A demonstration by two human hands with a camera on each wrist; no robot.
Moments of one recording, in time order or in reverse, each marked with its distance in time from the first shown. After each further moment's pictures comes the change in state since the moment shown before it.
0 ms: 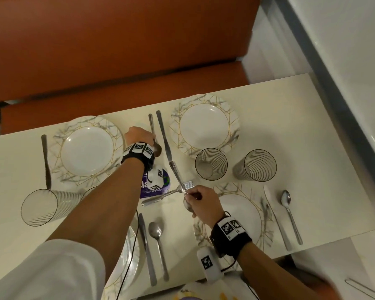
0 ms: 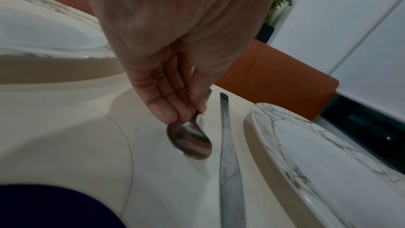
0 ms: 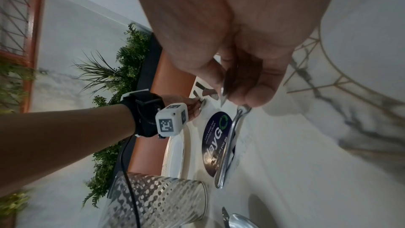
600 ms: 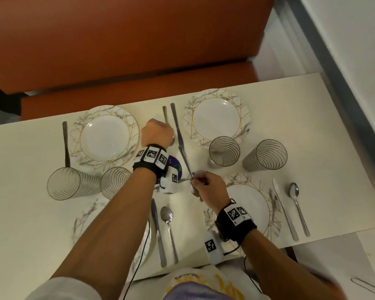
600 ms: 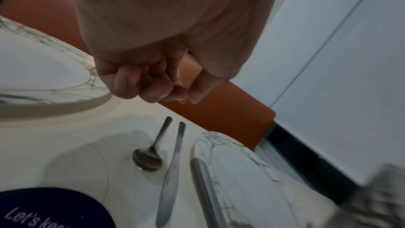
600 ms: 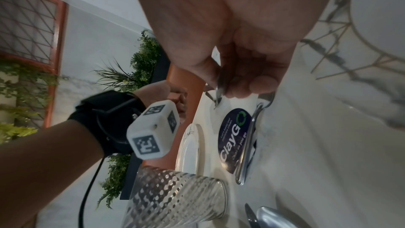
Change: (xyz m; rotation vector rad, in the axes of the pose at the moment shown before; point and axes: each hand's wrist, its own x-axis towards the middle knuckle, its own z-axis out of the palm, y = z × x) left_hand -0.099 -0.005 -0.043 -0.335 0.065 0.043; right_hand -0.020 -0.024 0.016 0.028 0.120 -0.084
